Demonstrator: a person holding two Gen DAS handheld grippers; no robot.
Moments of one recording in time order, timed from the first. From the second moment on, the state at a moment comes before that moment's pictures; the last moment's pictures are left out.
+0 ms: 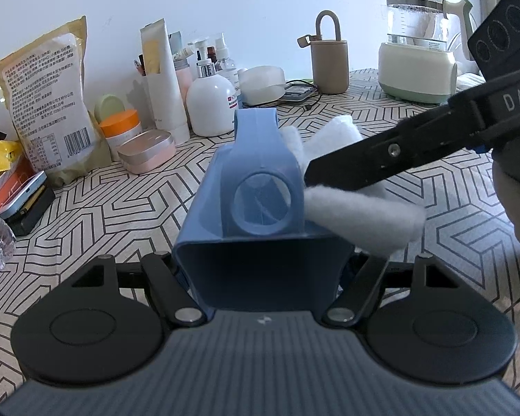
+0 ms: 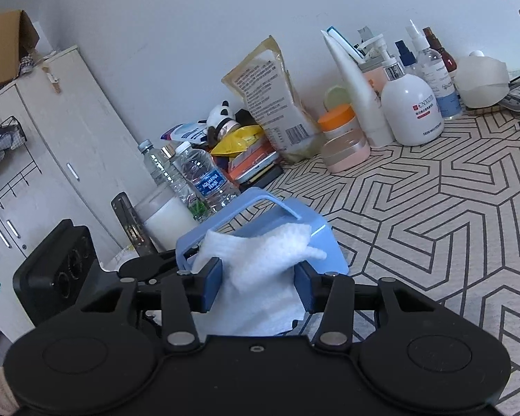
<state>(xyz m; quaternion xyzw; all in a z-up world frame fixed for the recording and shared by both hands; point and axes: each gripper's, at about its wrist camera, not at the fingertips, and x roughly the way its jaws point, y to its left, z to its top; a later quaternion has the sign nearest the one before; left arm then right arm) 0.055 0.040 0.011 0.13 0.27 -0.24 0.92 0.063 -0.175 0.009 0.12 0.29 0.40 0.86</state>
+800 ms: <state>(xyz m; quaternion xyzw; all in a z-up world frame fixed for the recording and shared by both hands) 0.056 0.041 0.011 0.13 0.27 -0.23 0.93 0.055 -0.171 0.013 0.09 0.28 0.42 0.86</state>
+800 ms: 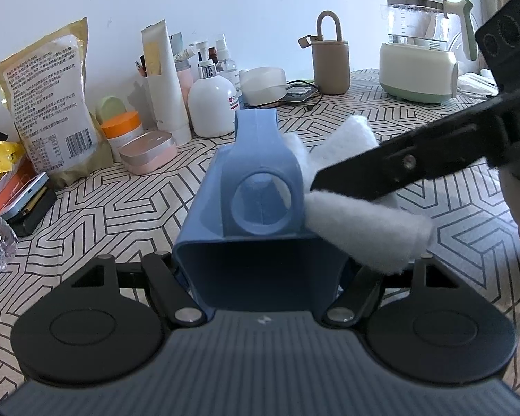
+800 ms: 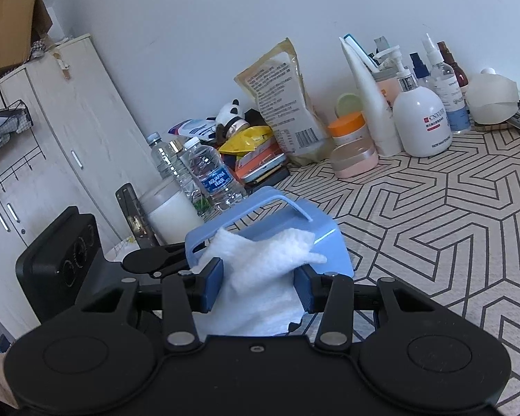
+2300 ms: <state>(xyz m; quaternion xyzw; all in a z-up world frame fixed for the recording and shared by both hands) 0.046 0.055 0.016 0.08 0.24 -0.27 0.93 0.063 -0.187 0.015 0.14 0.27 0.39 0.87</state>
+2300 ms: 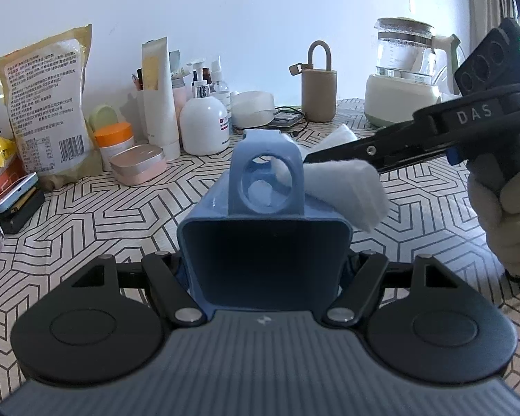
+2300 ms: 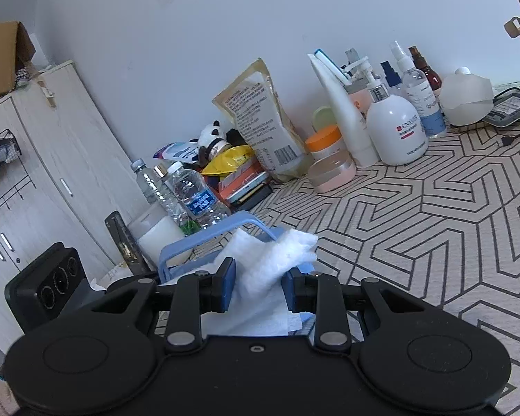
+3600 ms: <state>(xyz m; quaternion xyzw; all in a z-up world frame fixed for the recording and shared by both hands) 0.034 0.053 0.020 0.07 0.22 -0.27 0.93 0.058 -0.187 0.019 0.11 0.26 0.36 0.89</state>
